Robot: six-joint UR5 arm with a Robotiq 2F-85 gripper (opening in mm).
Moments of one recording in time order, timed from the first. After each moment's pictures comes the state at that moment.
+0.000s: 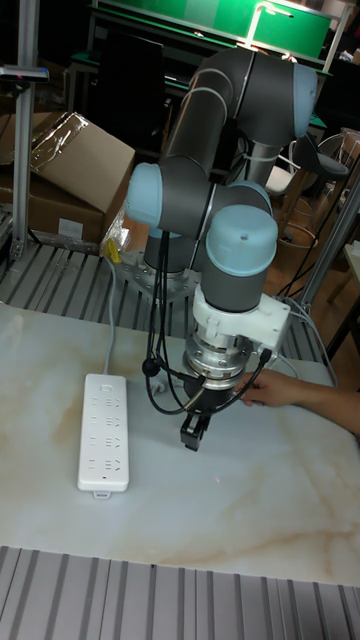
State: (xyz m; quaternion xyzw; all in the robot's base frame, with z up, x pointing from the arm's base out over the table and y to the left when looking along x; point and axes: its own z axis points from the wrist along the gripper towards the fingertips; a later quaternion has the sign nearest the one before) arm 0.579 0.077 0.046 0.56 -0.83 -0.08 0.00
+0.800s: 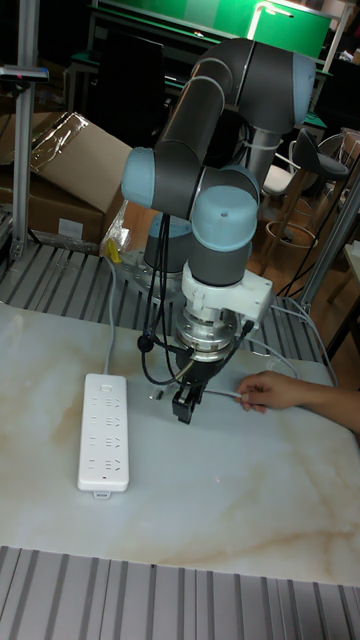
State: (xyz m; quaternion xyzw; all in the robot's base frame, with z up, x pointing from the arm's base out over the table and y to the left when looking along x) arm 0.522 0.067 0.046 0.55 -0.83 -0.09 0.00
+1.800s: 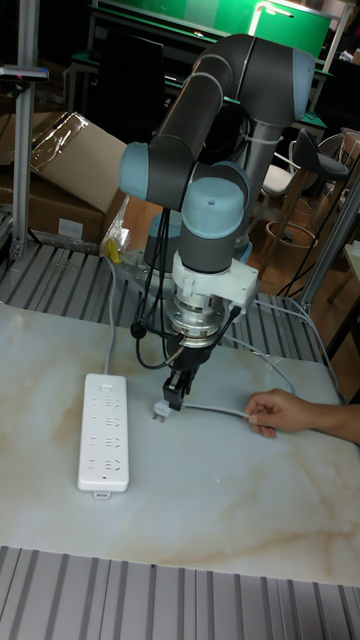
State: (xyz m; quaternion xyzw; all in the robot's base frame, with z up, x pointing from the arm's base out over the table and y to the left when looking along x) arm 0.494 0.049 0.039 0.56 -0.83 -0.07 0.00
